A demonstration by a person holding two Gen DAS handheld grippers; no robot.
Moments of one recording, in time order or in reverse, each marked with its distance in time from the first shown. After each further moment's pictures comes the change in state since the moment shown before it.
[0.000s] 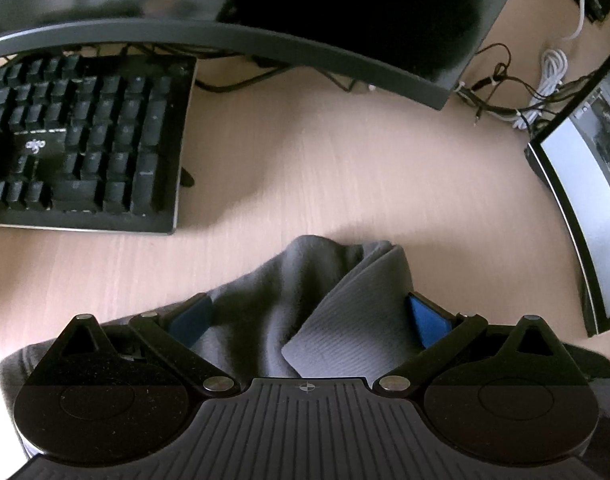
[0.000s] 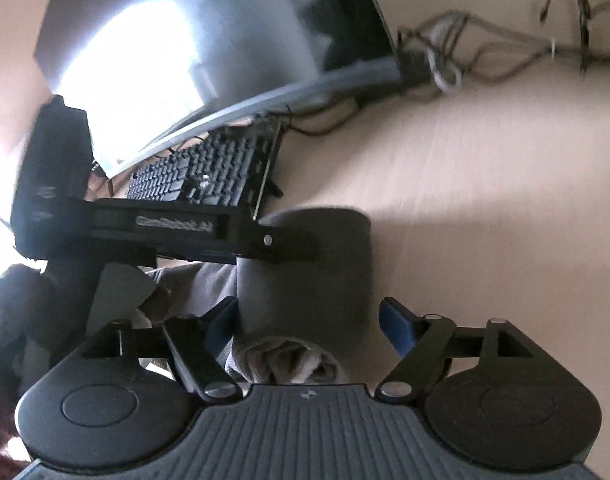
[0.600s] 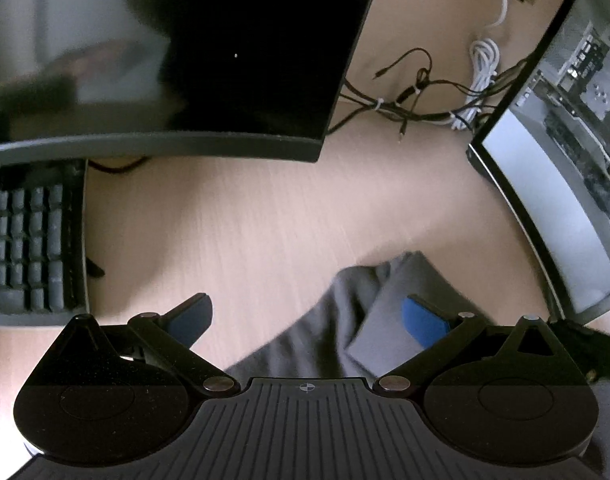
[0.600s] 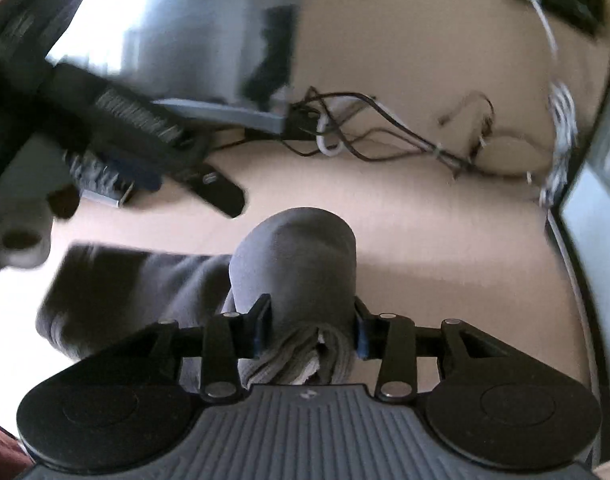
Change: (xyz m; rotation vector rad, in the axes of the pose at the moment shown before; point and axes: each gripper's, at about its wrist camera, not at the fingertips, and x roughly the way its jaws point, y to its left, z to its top) left arm -0.011 -0.066 0.031 0.140 -0.056 -0.077; right arm -0.054 0.030 -0.032 -0.395 -0.089 -0.500
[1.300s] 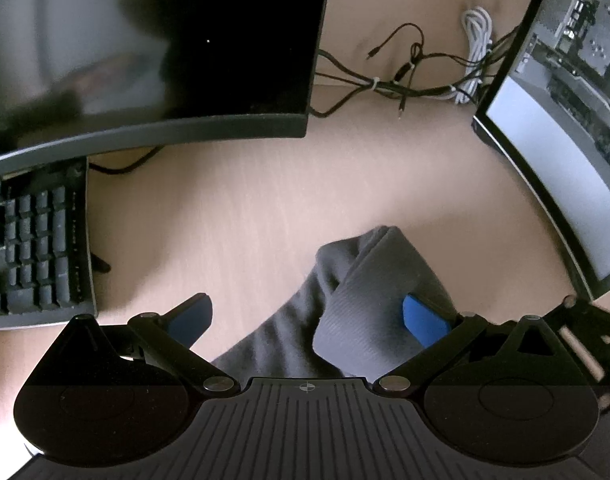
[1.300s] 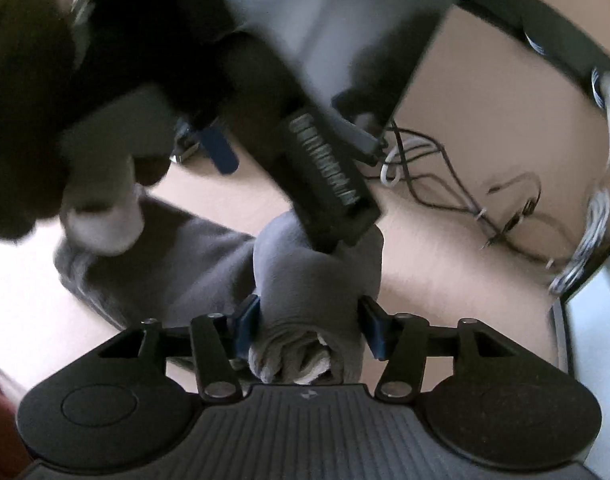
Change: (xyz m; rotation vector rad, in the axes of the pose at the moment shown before) left arm 0.006 -0.018 -0.011 0.111 0.004 0.094; right arm -0.013 0.032 0.006 -0.177 -0.037 0.059
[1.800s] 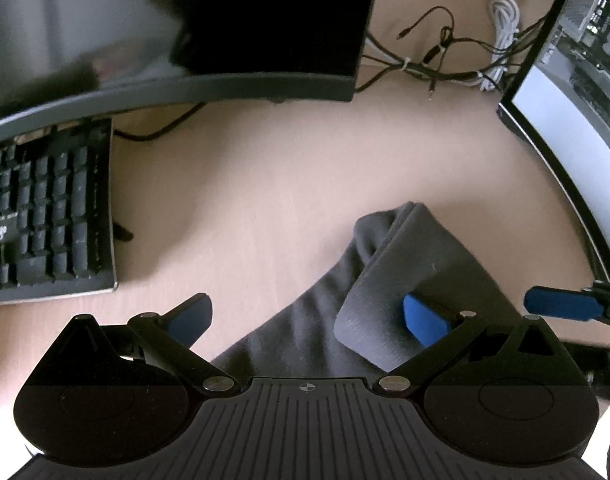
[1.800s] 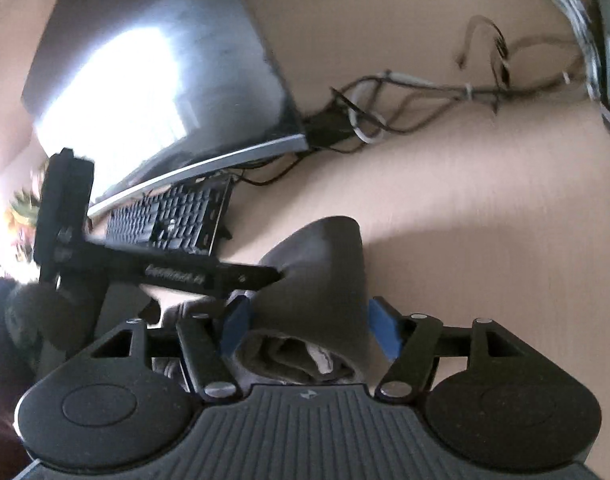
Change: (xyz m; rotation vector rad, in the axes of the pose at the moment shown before) left arm 0.012 0.025 -0.016 -0.049 0.048 0.021; right arm 0.013 -0.097 -0.024 0.662 -0.014 0.358
